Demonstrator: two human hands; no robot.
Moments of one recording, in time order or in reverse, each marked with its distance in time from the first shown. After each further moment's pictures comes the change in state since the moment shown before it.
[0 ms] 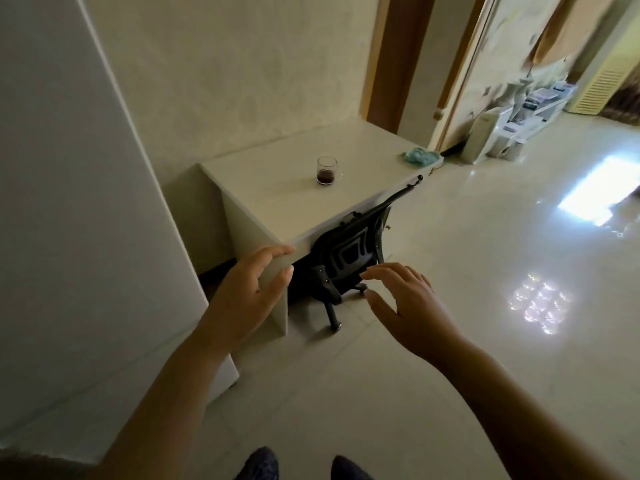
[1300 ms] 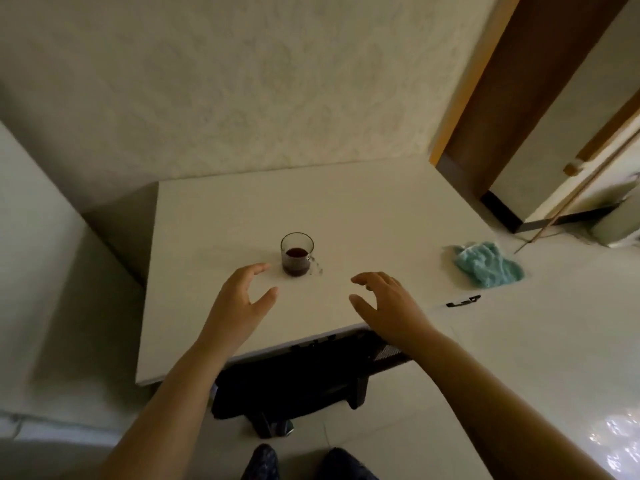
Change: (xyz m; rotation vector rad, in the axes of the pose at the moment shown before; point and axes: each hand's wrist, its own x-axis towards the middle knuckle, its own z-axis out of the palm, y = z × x) left_hand 0.498 -0.150 0.242 0.150 0.341 -0.531; right_hand 0.540 0.407 0.022 0.159 -0.353 -0.210
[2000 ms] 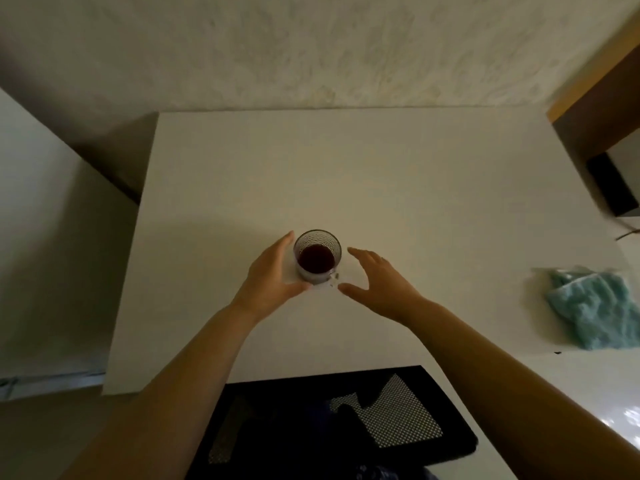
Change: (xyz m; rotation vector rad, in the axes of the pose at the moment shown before) left_hand 0.159 -0.106 0.099 0.042 -0.128 -0.276; right_hand 0.211 0.092 0.097 0.027 -0.412 -0.060
